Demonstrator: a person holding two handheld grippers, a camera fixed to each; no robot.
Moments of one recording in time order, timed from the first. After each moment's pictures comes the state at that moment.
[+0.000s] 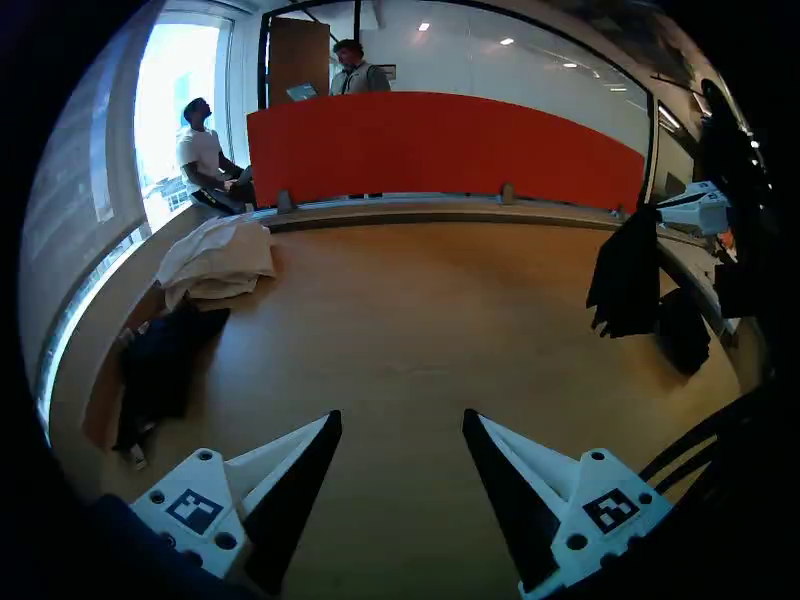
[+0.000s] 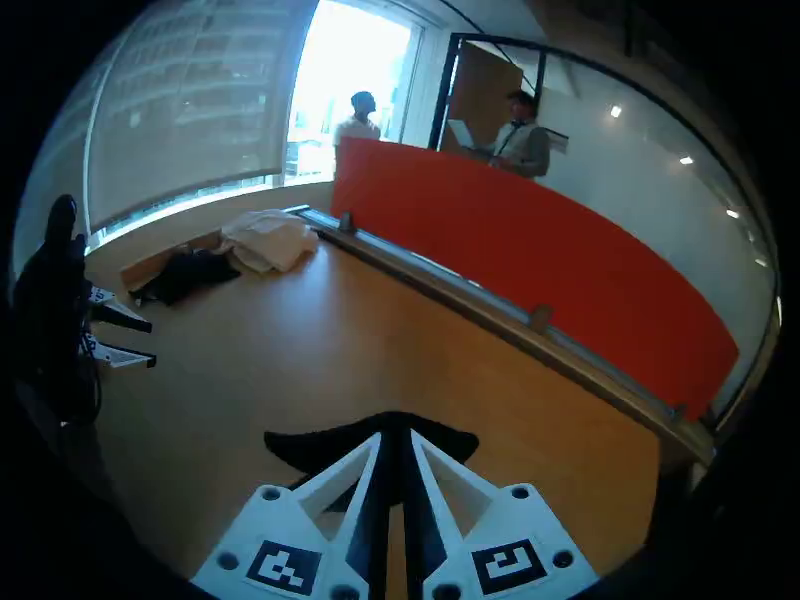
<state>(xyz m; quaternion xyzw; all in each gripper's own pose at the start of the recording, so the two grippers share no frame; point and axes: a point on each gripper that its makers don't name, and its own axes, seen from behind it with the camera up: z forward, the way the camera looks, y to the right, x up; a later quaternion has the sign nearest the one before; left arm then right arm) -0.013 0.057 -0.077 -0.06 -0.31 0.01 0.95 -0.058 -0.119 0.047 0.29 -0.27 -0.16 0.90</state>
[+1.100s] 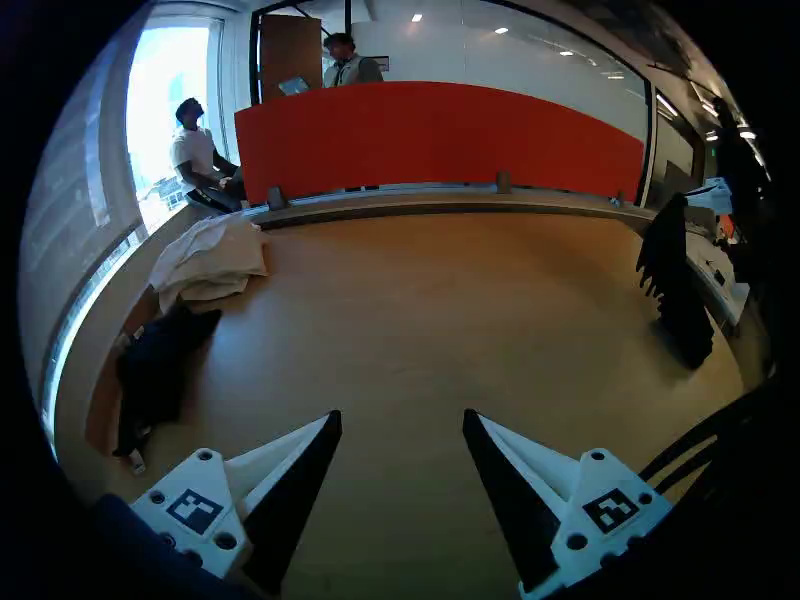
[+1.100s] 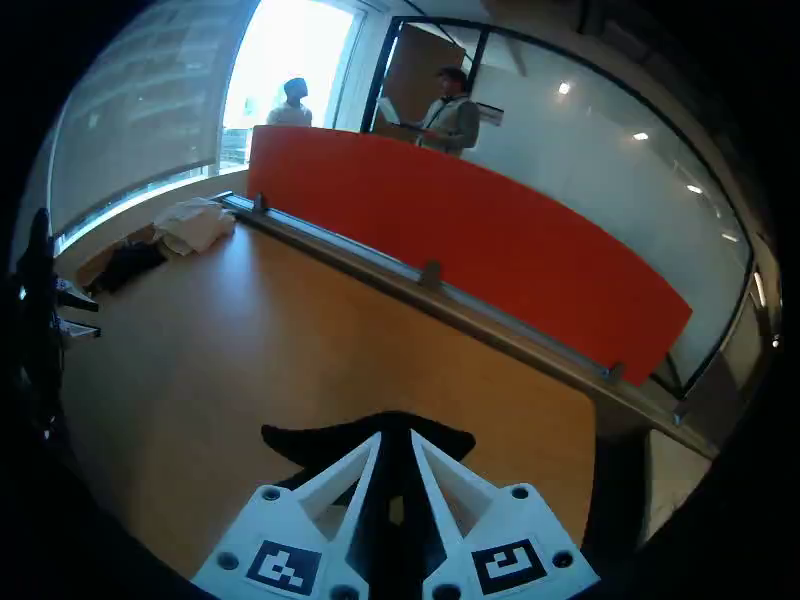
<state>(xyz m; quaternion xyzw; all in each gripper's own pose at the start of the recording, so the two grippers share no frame) -0.018 0.073 -0.069 -0.06 -0.33 0.03 0.94 -0.050 0.064 0.082 0.20 -0.29 -0.16 0.92</state>
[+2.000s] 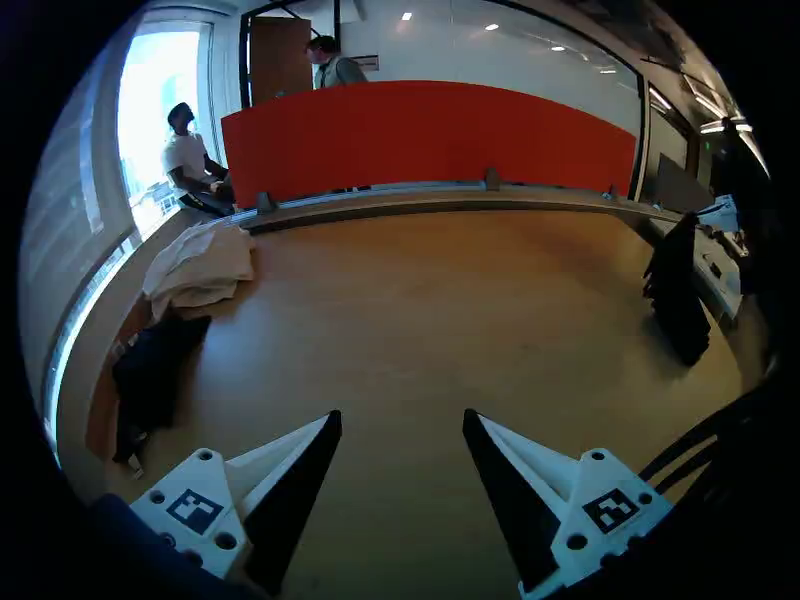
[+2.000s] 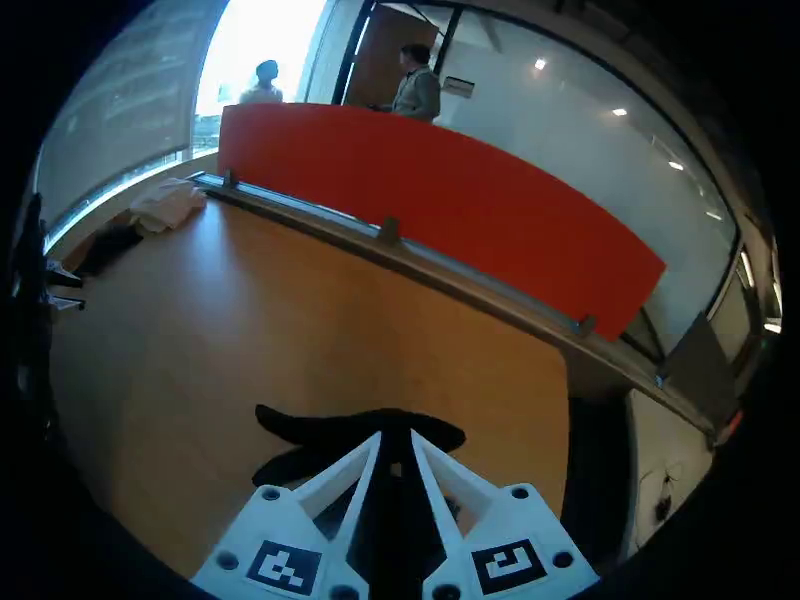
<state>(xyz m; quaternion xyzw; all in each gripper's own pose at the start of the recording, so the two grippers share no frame) -0.015 0.092 -0.070 -0.07 -0.33 0.04 0.94 -0.073 0.145 0.042 0.15 -0.33 -0.16 0.92</state>
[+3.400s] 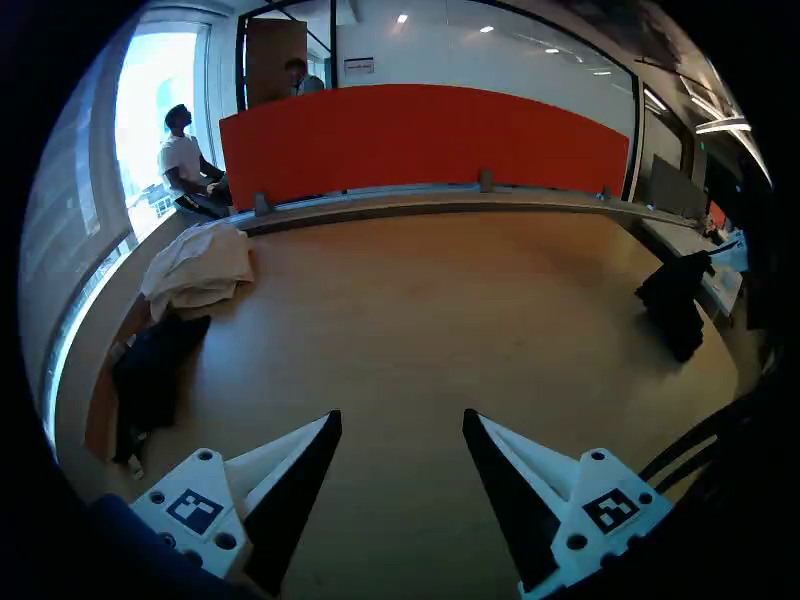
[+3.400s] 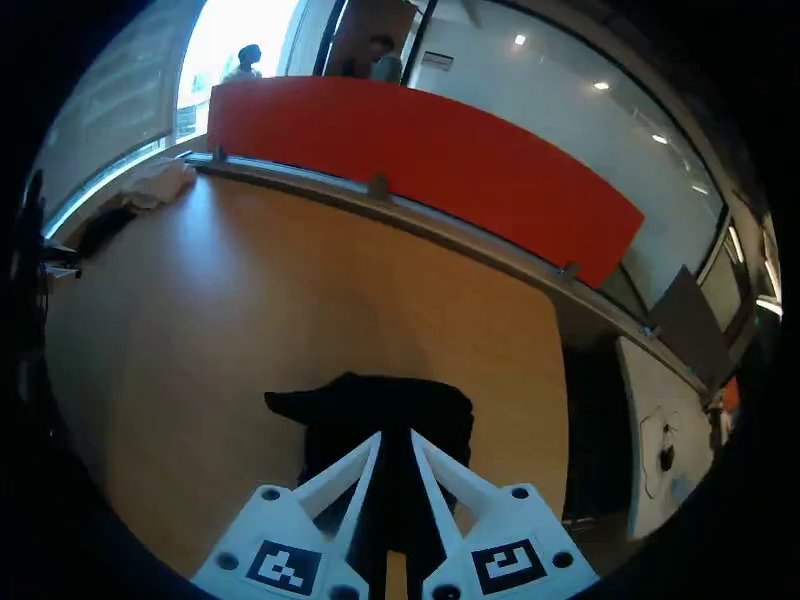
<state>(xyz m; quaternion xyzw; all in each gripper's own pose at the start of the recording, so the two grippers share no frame) -0.011 0.084 -0.080 -0.08 -0.33 0.04 0.94 -0.109 0.162 -0.042 0.10 -0.37 -0.16 0.91</state>
